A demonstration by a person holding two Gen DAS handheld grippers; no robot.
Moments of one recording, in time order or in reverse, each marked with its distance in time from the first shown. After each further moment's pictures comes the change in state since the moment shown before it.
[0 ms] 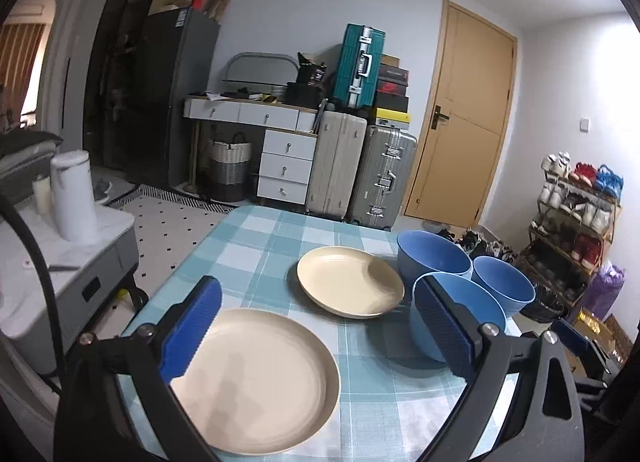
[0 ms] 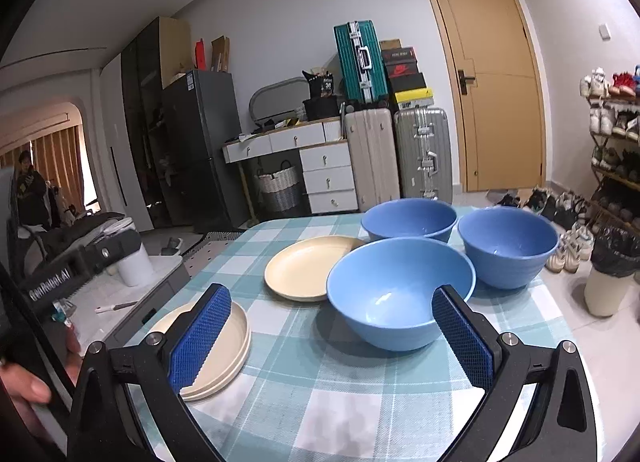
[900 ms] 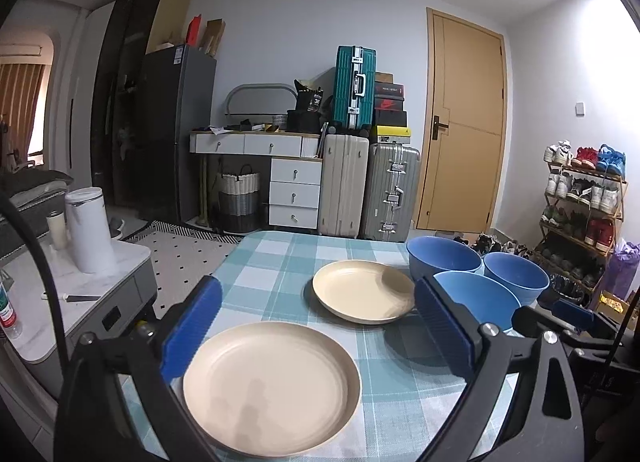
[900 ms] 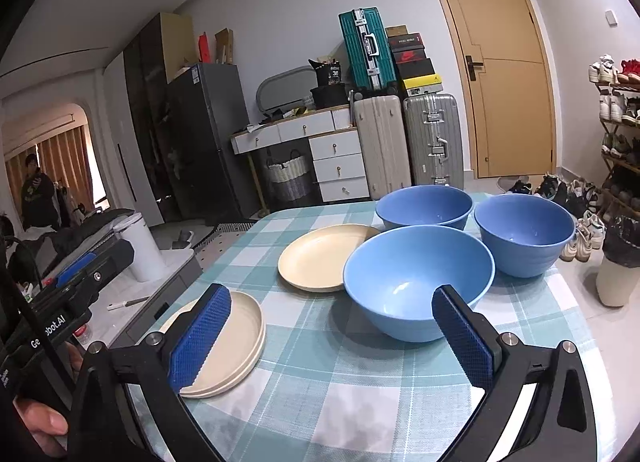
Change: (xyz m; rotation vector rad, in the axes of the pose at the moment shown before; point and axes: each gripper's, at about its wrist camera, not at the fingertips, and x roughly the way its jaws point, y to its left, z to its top) left arm -0.022 -0.002 -0.023 0.093 -0.103 0.047; right arm 0.009 0.003 0.001 0.029 0.059 0.053
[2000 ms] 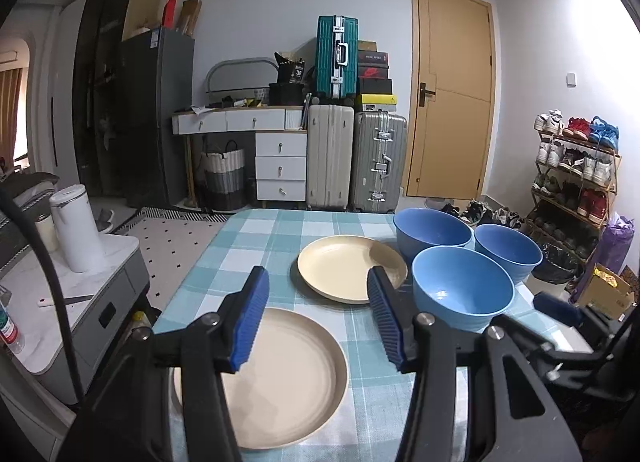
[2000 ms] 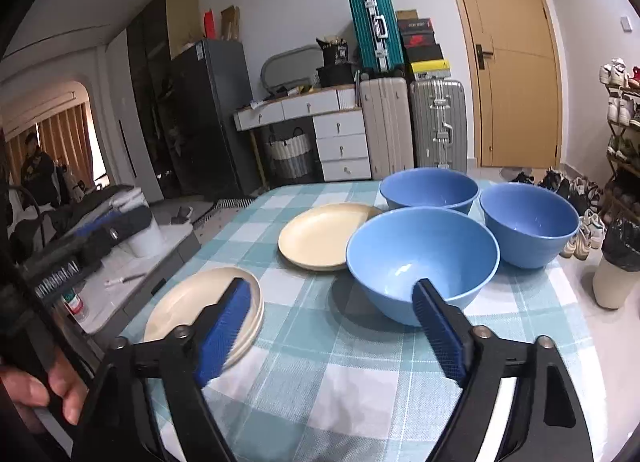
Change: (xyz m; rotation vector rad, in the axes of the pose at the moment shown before) left arm 0.017 -0.014 0.014 0.047 0.122 -0.035; right arm 0.008 0.004 -0.003 -0.037 0.071 0.003
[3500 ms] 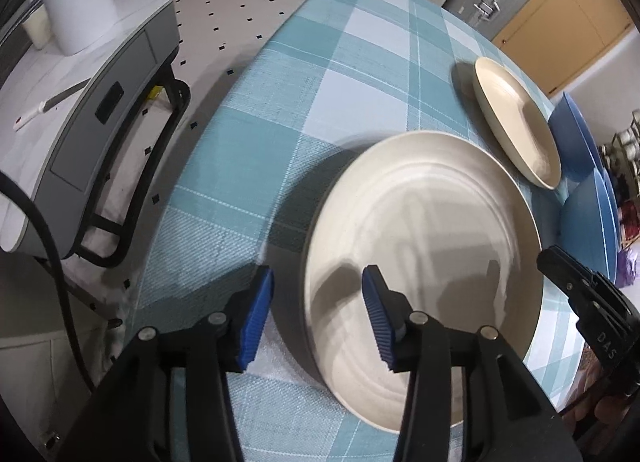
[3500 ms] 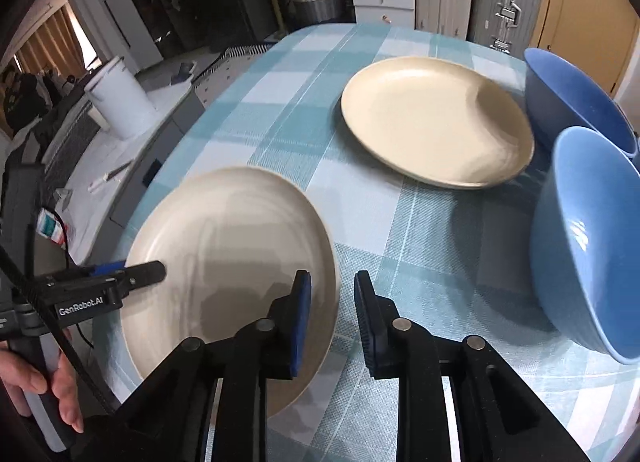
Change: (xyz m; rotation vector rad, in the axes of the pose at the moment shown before) left arm 0.159 0.167 -0.082 -0.352 0.842 0.061; right arm 0.212 0.095 -0.004 -0.078 0.628 0.042
